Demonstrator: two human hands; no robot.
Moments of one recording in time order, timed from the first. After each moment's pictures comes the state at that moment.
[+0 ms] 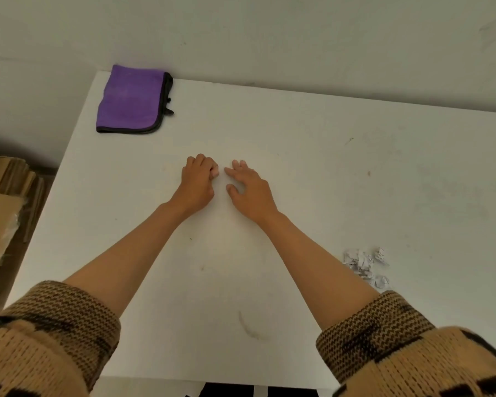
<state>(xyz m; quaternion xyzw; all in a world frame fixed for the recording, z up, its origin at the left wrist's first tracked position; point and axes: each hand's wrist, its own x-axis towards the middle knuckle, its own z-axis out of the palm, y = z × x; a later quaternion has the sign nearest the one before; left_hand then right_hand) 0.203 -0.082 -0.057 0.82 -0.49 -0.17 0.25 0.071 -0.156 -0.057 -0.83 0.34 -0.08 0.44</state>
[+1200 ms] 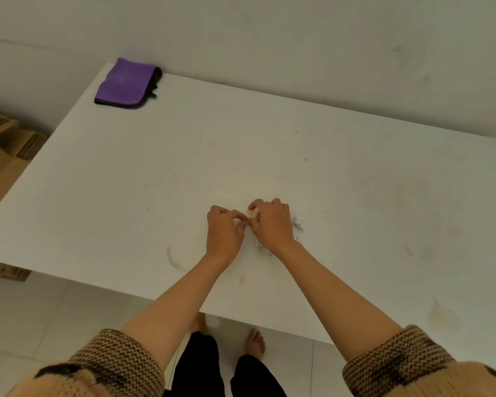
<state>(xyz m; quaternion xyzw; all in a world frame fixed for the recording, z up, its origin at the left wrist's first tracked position) -0.088 -0.057 -0.035 0.86 -0.26 -0.20 0.38 -0.153 -0.158 -0.038 -0.91 0.33 -0.03 0.26</state>
